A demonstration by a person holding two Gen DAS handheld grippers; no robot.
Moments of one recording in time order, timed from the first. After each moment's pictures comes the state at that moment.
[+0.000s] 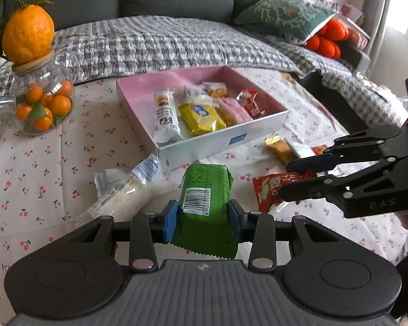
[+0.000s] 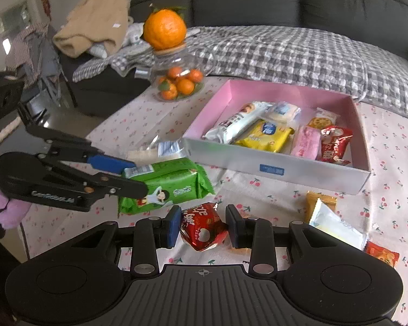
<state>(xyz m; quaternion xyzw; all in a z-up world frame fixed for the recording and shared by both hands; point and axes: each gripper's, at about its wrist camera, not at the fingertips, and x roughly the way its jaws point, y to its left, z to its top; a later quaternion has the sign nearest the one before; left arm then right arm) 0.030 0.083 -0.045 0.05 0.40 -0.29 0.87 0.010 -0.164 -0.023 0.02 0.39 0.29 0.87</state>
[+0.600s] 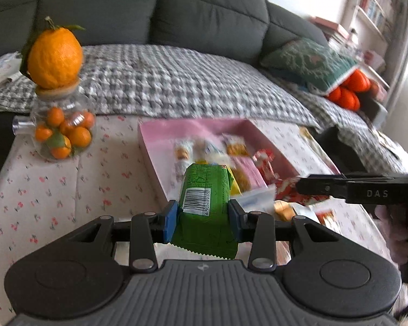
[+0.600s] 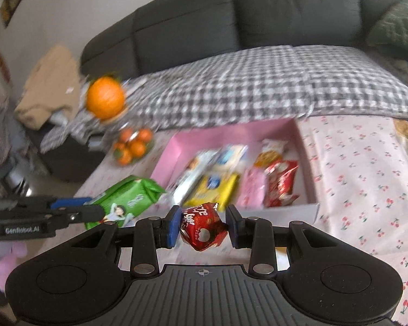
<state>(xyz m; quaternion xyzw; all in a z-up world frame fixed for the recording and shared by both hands) 0.060 0.081 -0.012 -0.03 0.35 -0.23 0.91 0.058 -0.216 -0.002 0.14 0.36 0.20 0.90</state>
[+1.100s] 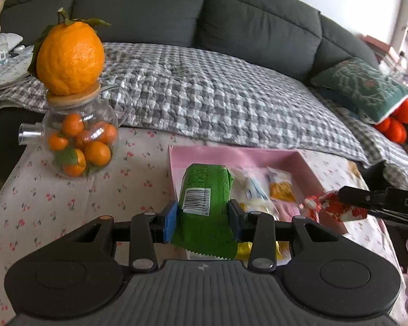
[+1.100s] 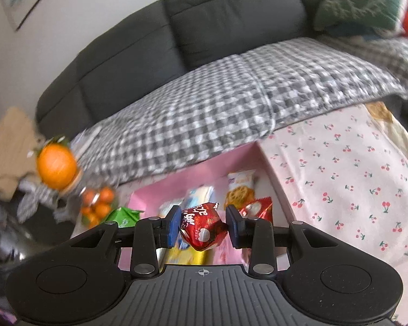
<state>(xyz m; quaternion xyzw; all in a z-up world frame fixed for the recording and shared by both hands) 0.129 0.057 -0.017 -0.06 0.36 -0.13 0.92 0.121 -0.234 -0.017 0.25 0.34 0.09 0.90</state>
